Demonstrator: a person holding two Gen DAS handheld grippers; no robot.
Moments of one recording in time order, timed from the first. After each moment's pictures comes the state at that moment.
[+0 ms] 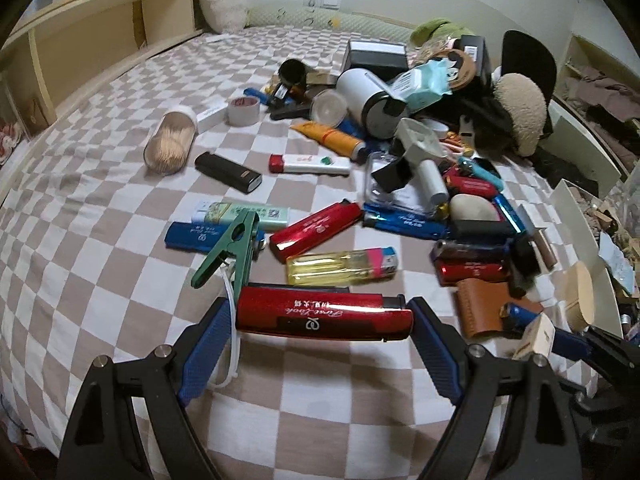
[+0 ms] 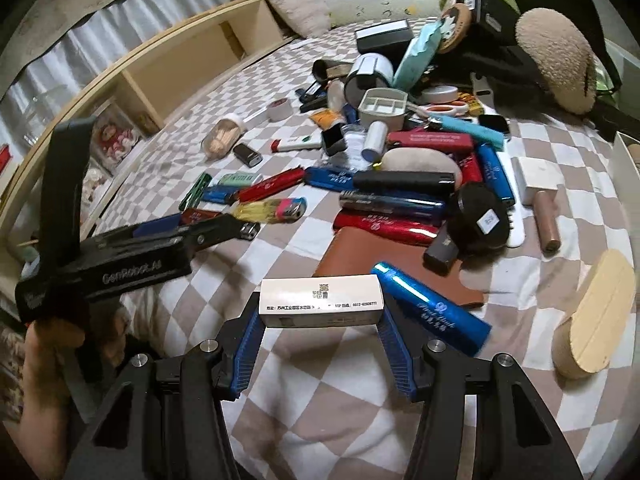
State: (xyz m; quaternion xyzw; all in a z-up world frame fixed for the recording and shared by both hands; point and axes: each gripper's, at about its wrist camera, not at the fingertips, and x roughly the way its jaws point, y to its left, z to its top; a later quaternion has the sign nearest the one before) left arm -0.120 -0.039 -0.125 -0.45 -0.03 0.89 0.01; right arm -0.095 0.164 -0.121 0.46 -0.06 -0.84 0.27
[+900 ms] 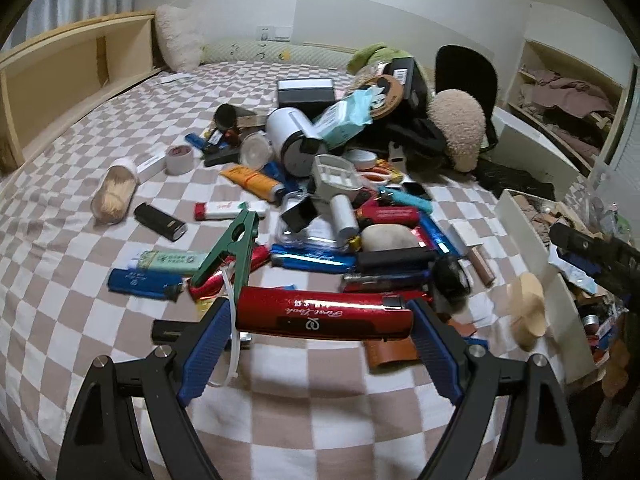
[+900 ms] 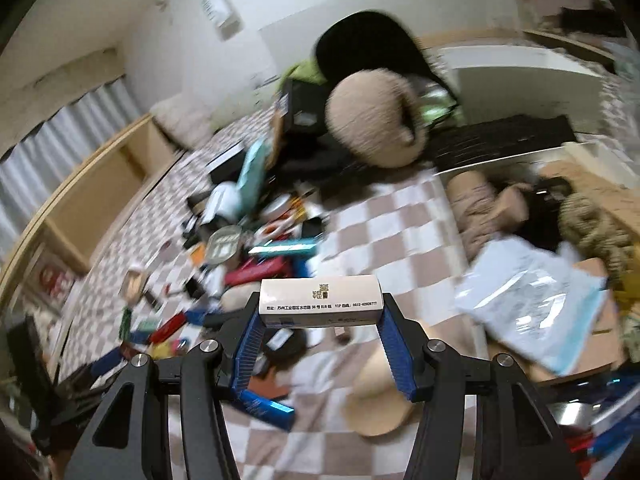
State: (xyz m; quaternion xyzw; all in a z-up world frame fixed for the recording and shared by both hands) left arm -0.116 0.014 -0.100 -0.40 -0.04 0.91 0.09; right arm -0.117 0.304 -0.074 0.37 -0.18 -0.91 0.07
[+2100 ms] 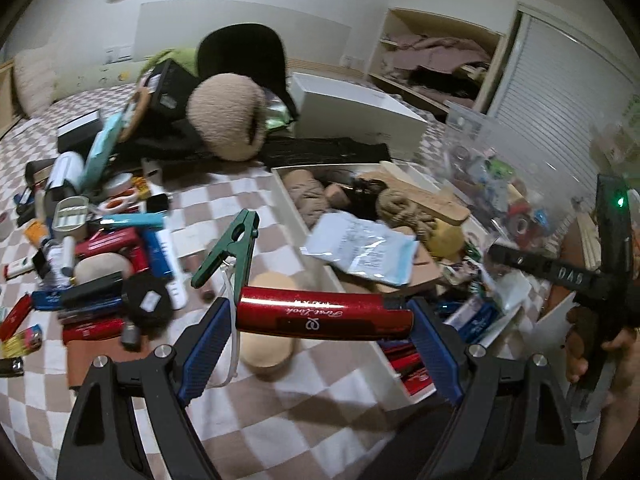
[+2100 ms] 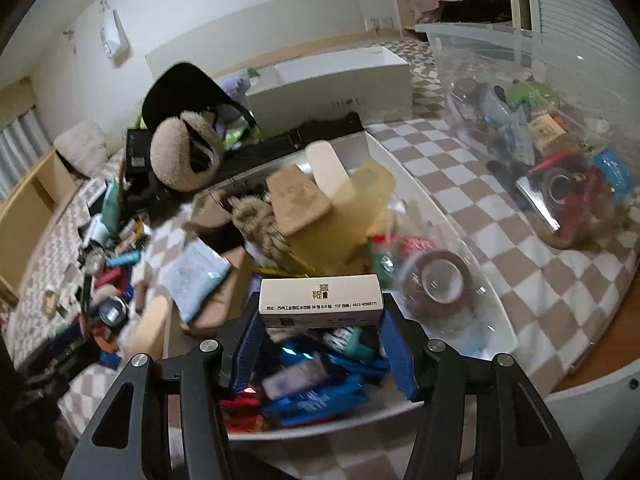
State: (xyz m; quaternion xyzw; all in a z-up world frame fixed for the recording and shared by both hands) left arm -0.082 0.229 -0.072 -0.39 -0.01 0.87 0.31; right arm -0.024 0.491 -0.067 0.41 -0.15 -0.90 -0.09
